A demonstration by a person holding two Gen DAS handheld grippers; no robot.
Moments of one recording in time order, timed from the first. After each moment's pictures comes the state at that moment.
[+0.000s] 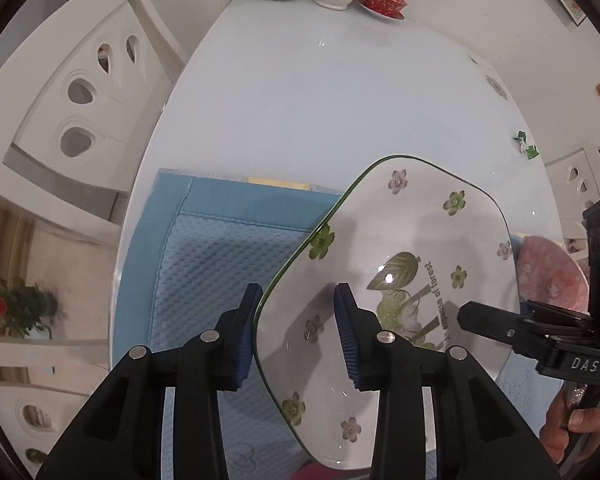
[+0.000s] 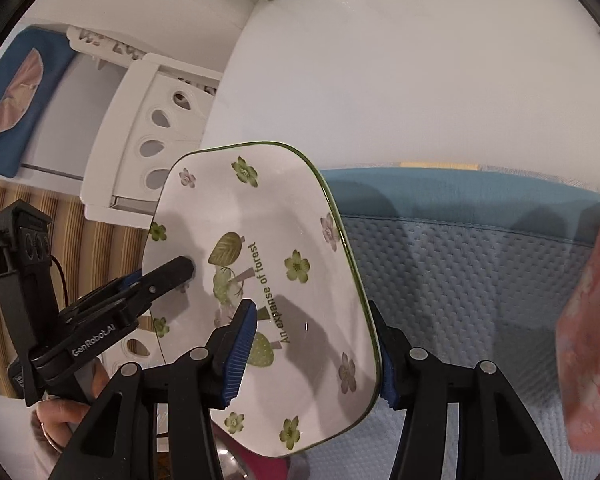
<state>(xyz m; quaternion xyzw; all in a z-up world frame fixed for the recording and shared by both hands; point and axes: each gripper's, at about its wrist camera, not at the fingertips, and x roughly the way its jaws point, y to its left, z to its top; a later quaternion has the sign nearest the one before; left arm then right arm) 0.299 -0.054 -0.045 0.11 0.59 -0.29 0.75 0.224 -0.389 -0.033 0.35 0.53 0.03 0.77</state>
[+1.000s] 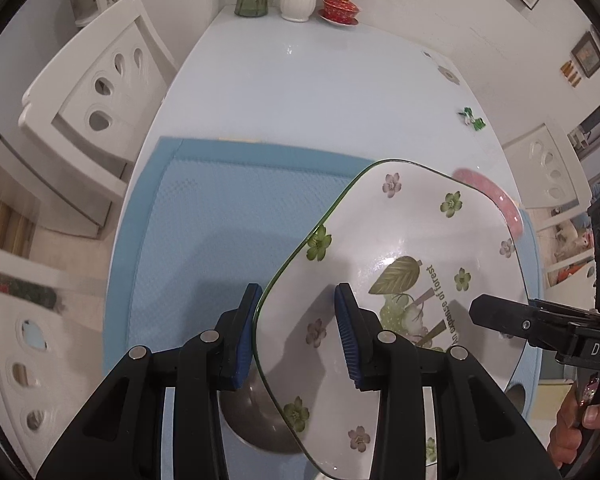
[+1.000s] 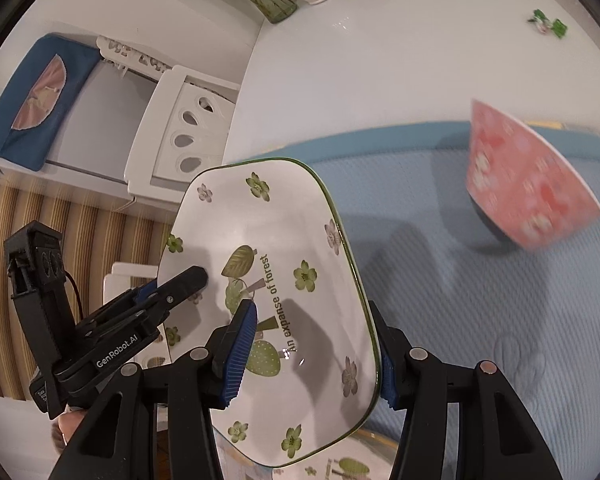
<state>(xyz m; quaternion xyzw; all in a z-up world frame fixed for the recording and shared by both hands) 0.202 -0.016 0.020 0.11 0.57 -0.31 0.75 0.119 -0.363 0.026 0.37 0.51 0.00 0.77</state>
